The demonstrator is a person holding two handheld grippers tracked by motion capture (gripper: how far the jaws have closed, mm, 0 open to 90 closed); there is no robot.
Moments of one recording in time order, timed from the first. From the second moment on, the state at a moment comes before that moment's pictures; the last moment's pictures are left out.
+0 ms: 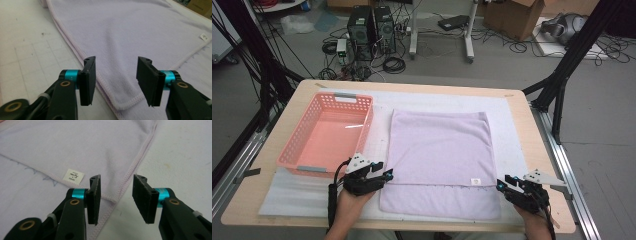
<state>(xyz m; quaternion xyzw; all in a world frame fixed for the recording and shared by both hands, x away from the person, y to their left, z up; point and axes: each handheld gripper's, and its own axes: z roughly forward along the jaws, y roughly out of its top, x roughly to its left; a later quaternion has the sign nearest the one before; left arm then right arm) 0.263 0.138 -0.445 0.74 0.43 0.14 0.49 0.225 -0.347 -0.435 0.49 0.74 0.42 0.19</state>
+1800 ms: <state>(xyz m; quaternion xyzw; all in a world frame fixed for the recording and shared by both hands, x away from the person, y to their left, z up) 0.245 0.137 -0.435 0.75 0.41 0.14 0.50 0.227 -0.332 -0.433 0.46 0.77 0.40 0.20</state>
